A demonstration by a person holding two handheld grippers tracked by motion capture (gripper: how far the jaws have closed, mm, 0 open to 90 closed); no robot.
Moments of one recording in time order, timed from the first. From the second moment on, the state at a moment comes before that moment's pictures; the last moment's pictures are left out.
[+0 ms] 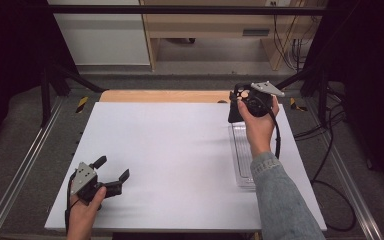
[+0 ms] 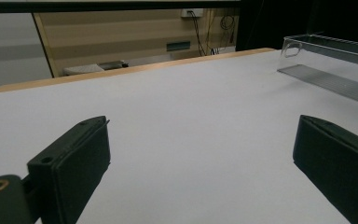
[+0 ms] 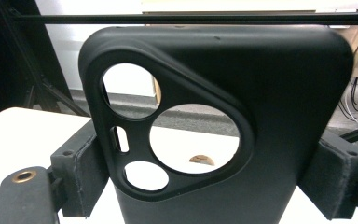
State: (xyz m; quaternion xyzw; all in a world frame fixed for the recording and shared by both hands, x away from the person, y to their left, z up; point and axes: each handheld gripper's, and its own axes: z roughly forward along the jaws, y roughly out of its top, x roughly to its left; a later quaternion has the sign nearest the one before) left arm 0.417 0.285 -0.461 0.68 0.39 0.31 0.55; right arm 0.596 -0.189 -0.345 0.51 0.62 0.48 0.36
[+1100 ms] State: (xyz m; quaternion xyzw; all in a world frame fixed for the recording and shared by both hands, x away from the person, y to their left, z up) left arm 0.417 0.282 -0.462 0.68 0.37 0.31 0.55; right arm 0.614 -0.197 -0.365 0.53 0.62 0.45 0.37
